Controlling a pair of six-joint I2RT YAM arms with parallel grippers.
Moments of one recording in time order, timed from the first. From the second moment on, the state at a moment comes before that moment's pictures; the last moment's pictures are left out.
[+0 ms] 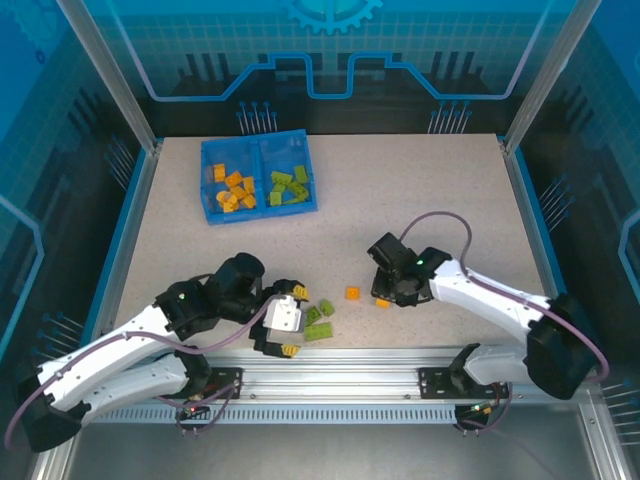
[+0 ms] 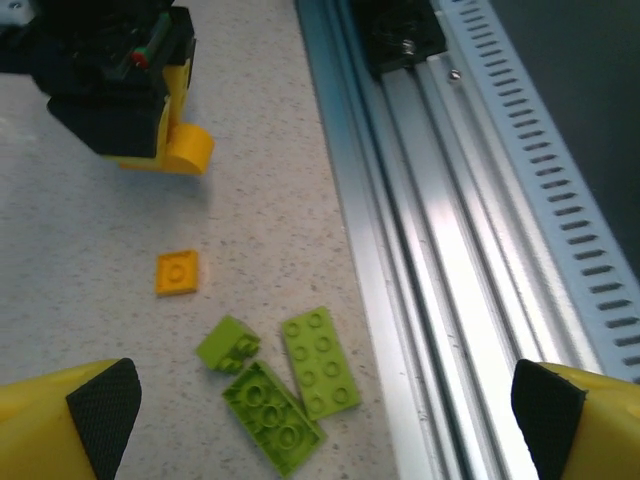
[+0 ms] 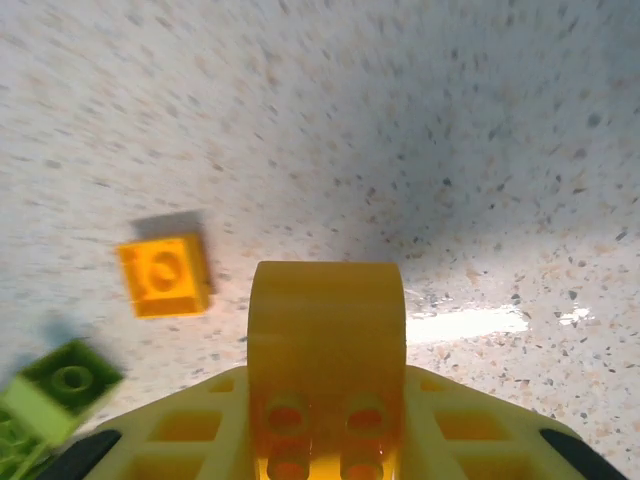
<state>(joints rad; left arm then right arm) -0.84 0.81 0.72 -0.67 0.48 0.72 0.73 1.27 0.84 -0.82 0.08 1.00</state>
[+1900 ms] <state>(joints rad) -0.82 0.63 1.09 -1.07 -0.57 -0.52 0.87 2.52 2.63 -0.69 0.11 0.09</state>
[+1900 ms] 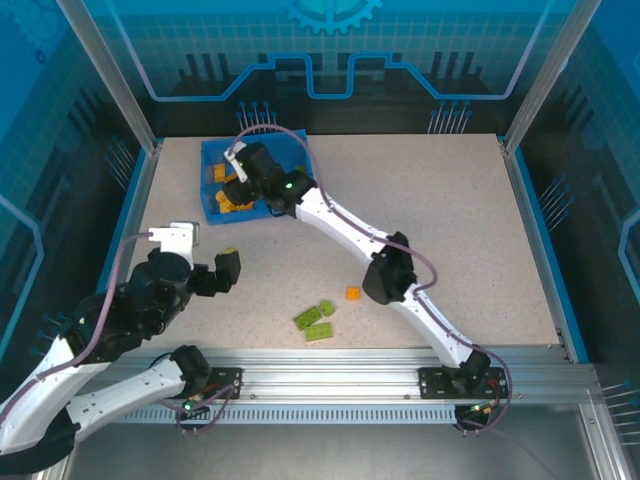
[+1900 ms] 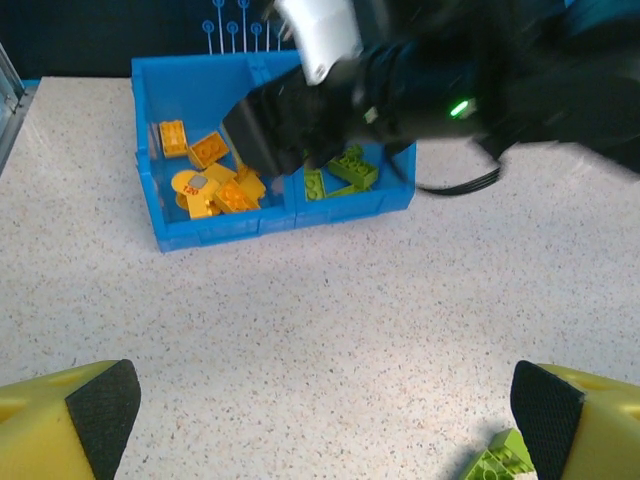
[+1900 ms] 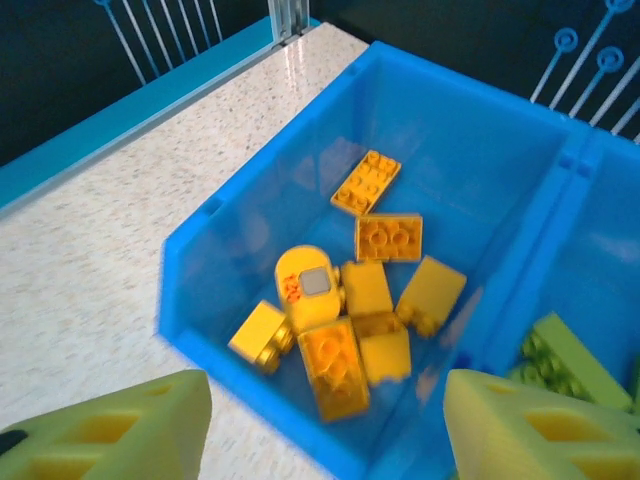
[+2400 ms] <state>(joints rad) -0.82 1.05 1.06 -0.87 -0.29 -0.59 0.80 1.25 1.46 -0.87 0.11 0.25</state>
